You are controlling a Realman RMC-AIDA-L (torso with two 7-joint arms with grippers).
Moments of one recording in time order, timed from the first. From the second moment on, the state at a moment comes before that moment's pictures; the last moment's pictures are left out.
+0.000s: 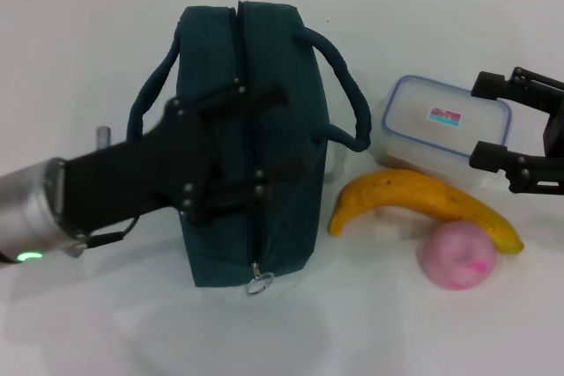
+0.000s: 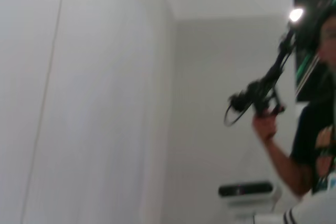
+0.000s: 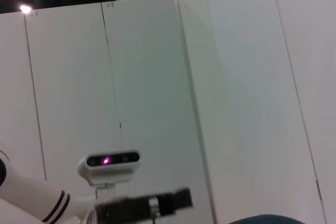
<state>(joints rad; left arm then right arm) -0.40 -2.05 1.21 0.43 1.19 1.83 -0.92 0.47 1.93 -0.94 -0.48 -1.47 -1.86 1.13</state>
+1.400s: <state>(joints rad) -0.21 -2.09 0.97 1.05 1.48 1.49 -1.77 0.46 1.93 -0.93 -0.49 -1.46 -1.86 1.13</state>
